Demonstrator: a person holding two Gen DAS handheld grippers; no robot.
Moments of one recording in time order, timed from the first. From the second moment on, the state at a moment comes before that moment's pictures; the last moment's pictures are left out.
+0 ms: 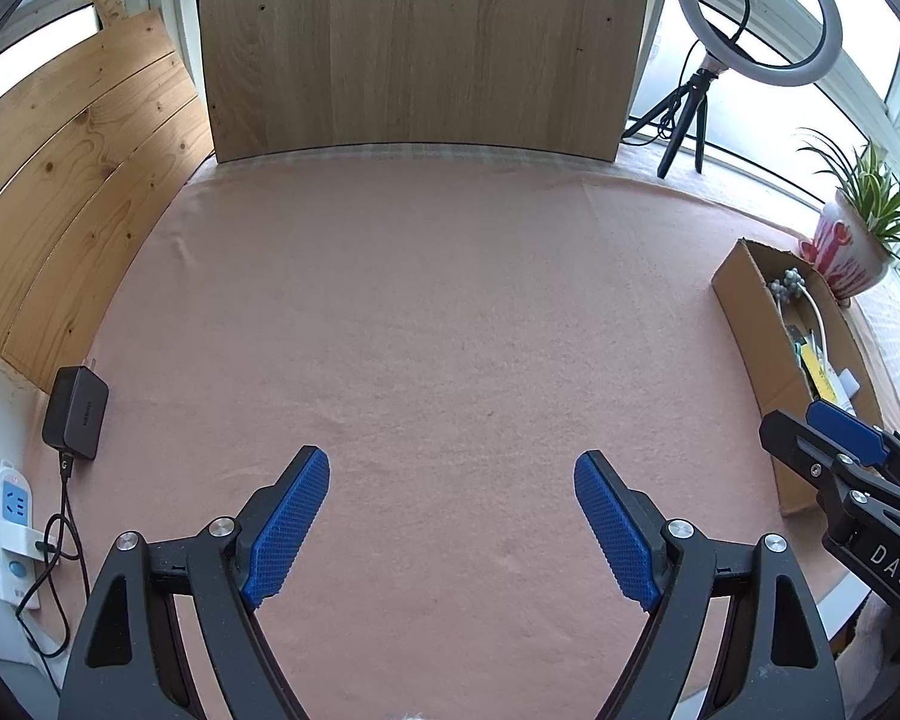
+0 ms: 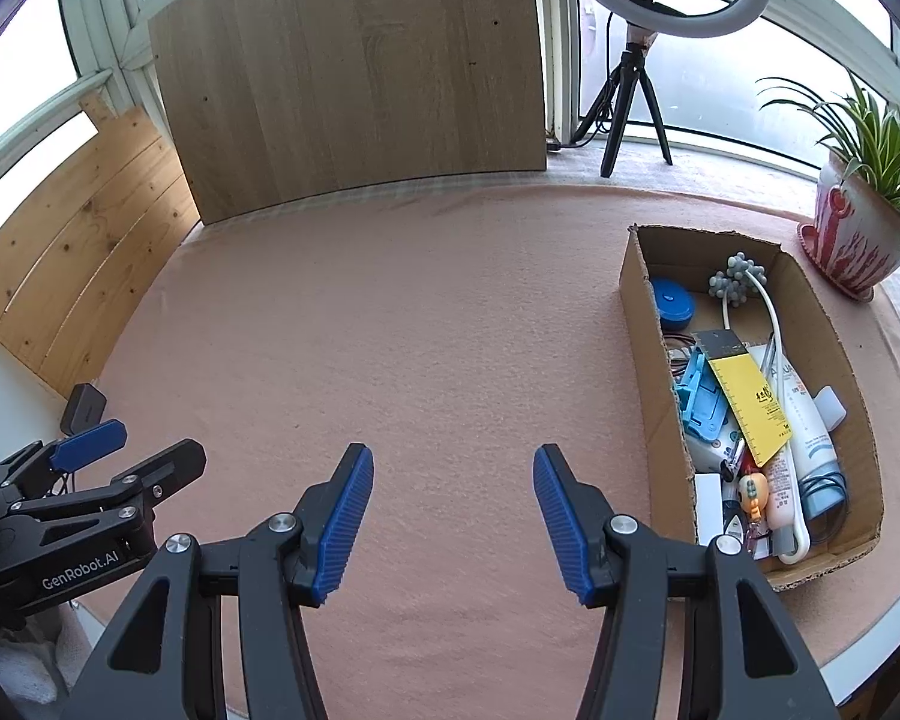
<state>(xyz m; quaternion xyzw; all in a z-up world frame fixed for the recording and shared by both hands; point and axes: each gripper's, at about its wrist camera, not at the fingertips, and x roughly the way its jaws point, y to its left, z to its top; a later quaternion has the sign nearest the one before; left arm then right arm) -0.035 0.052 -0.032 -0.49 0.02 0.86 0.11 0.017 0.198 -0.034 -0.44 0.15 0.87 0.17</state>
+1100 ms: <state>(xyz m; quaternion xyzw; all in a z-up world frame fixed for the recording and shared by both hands) -0.040 0.045 -0.040 -0.50 0.02 0.86 0.10 0.012 0.194 -0.040 -0.45 0.15 0.86 0.17</state>
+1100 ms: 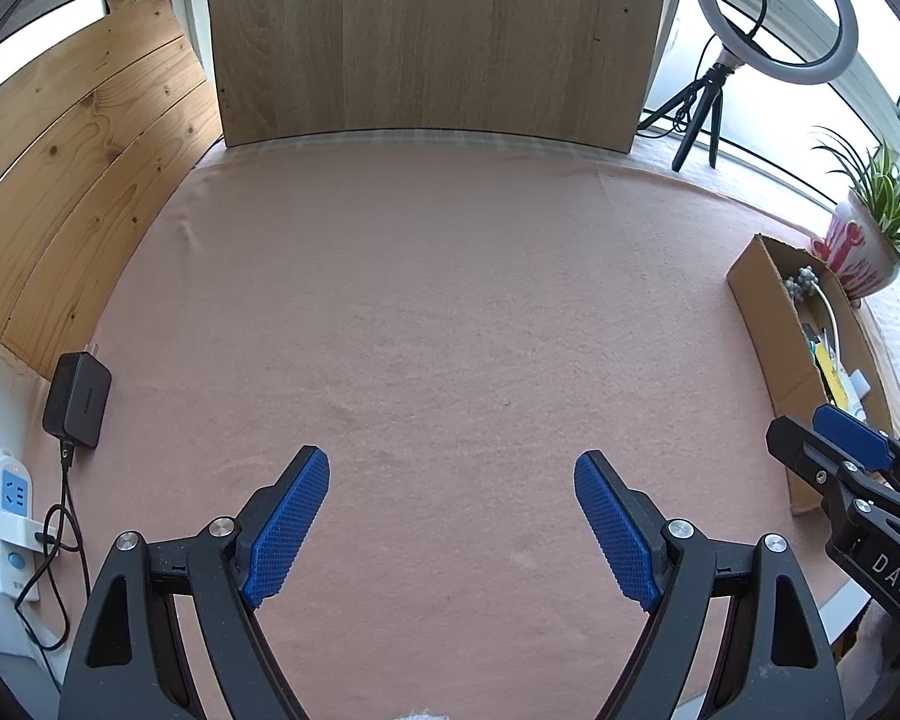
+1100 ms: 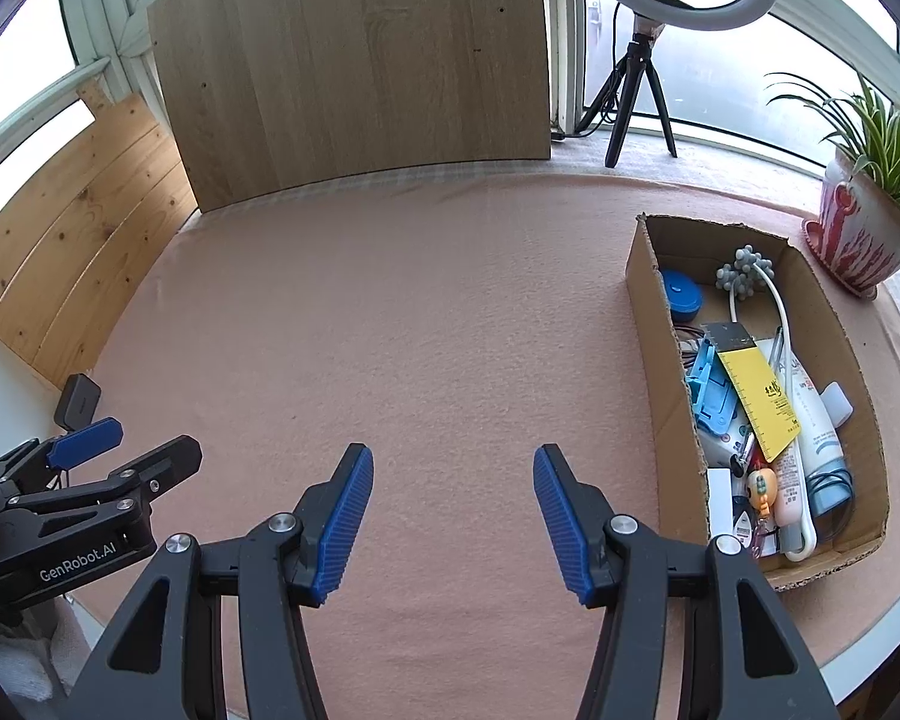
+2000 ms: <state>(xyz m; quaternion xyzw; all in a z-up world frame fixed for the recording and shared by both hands) -0.044 0.047 -0.042 -0.51 0.02 0.86 0.10 0.009 0.197 -0.044 -0.45 0.15 0.86 0.17</state>
